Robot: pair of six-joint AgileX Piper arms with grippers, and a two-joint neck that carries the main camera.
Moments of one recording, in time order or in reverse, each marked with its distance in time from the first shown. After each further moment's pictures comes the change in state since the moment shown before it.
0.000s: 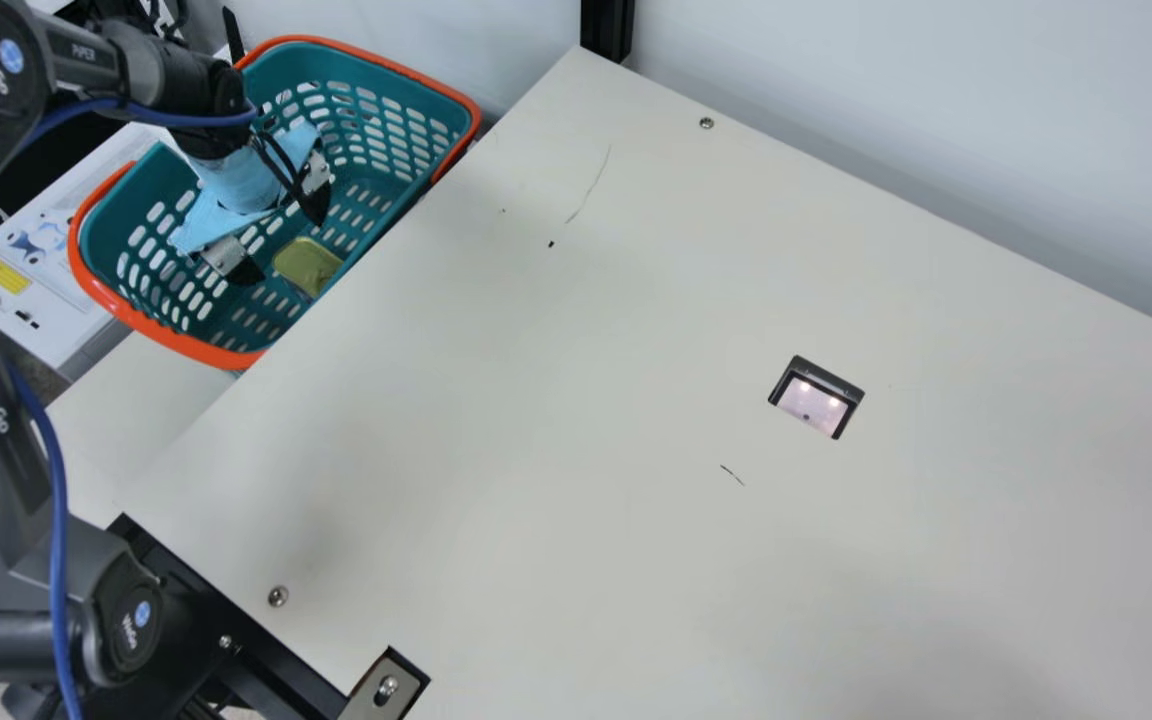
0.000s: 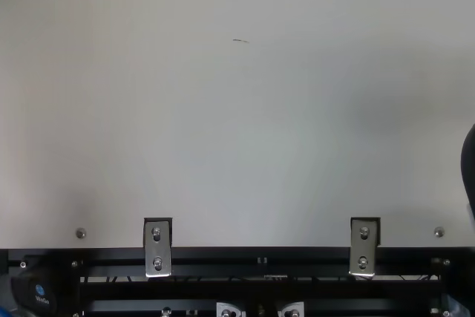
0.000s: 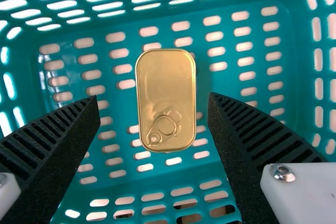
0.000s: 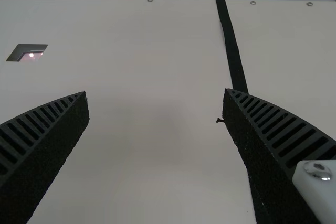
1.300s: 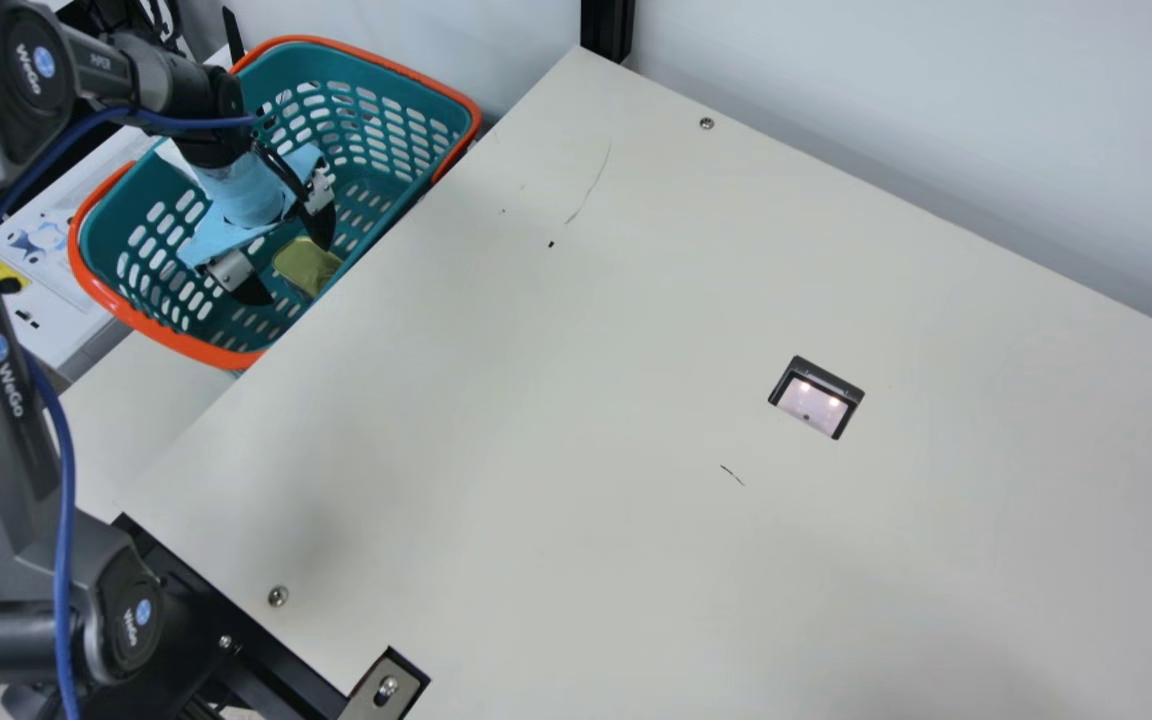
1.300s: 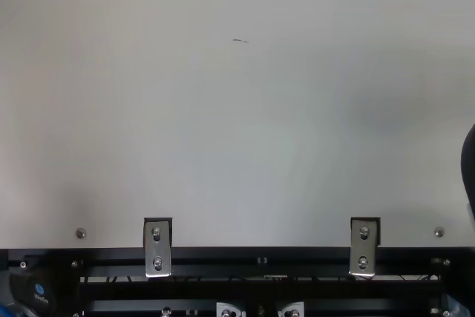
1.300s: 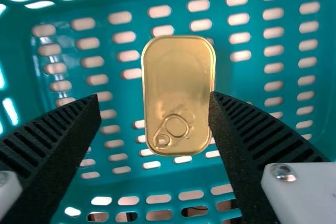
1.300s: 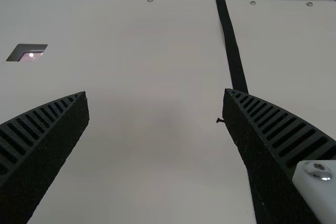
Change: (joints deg) left arm 1.1 6.7 -6.4 -6.9 5.1 6.8; right arm 0.0 0.0 0.0 0.0 0.0 0.0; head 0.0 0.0
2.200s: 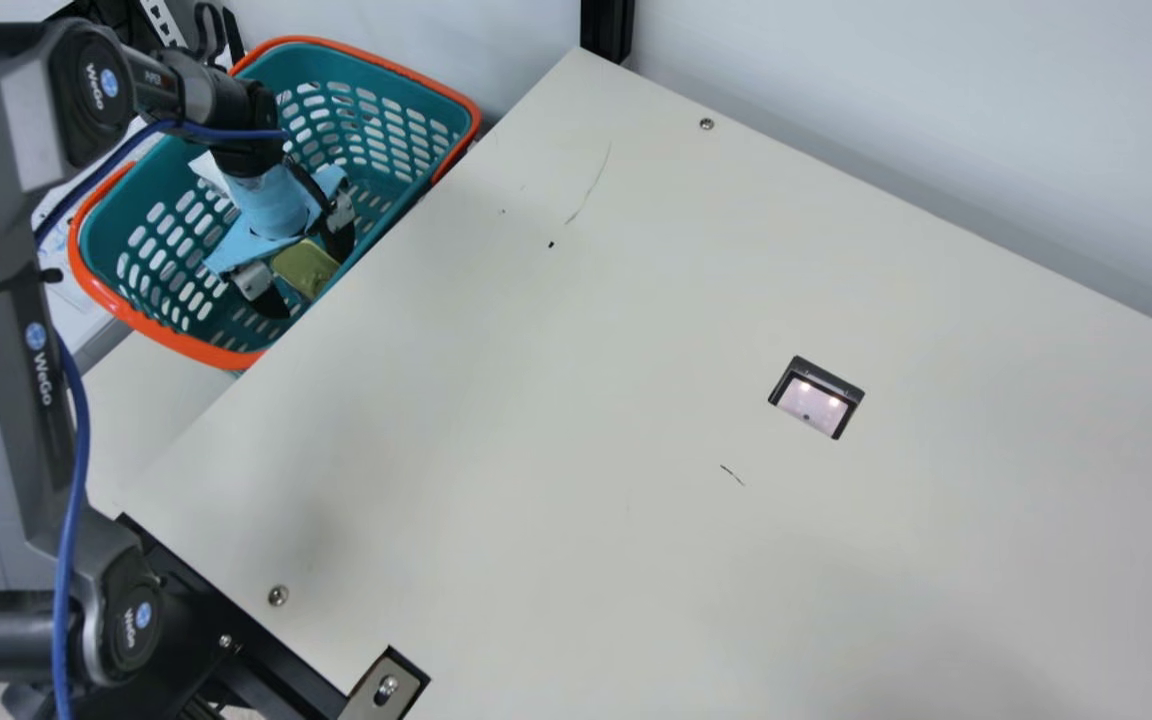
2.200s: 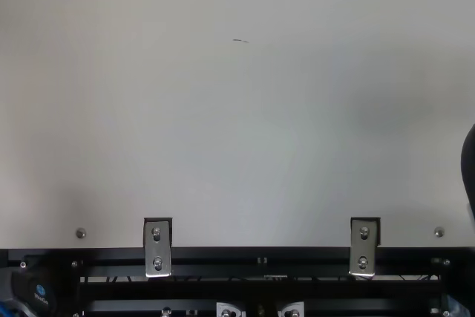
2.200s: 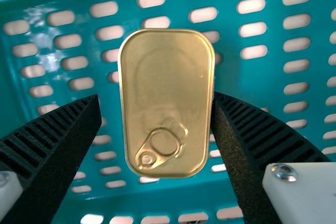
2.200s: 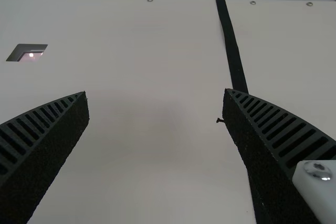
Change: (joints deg) left arm -1.2 7.9 -7.0 1.1 3.0 -0.4; right arm 0.0 0.0 0.0 0.0 0.0 0.0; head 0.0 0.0
